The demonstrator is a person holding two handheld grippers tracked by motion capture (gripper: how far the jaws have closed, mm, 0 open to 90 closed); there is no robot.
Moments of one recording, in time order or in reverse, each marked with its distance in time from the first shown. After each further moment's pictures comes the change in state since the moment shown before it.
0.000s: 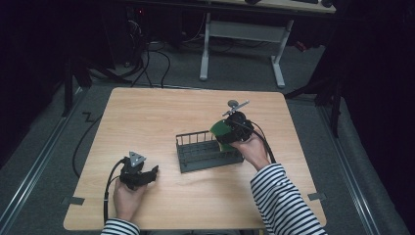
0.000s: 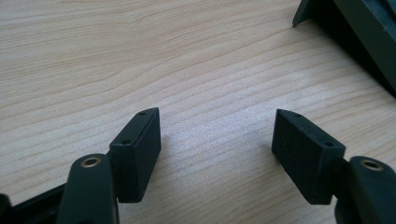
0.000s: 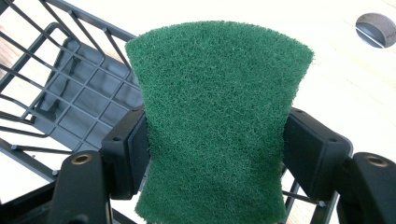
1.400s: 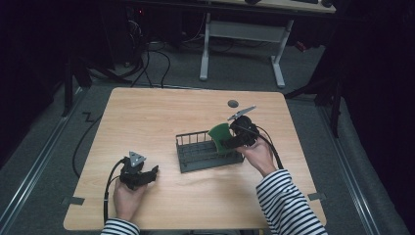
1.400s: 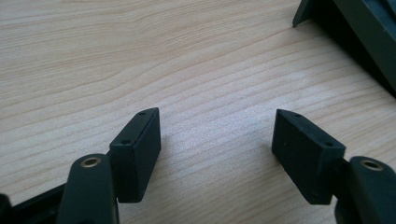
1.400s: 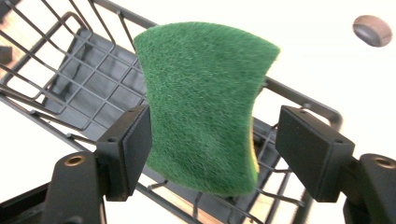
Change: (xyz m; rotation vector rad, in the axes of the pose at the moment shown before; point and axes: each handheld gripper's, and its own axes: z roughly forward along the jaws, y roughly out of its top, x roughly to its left) left arm 0.000 0.000 0.000 0.000 -0.001 0.000; right arm -0.001 -0.018 -0.013 -0.041 0.018 -0.025
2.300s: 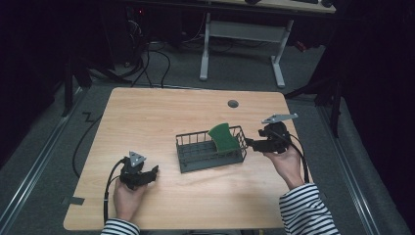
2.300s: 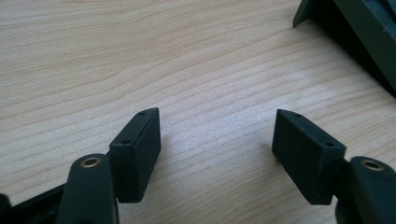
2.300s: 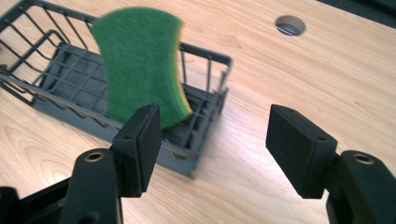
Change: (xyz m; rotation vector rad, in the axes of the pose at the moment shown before) left arm 0.000 0.000 0.000 0.001 -0.001 0.000; right arm -0.035 -0.059 -0.061 -0.158 -0.064 0.115
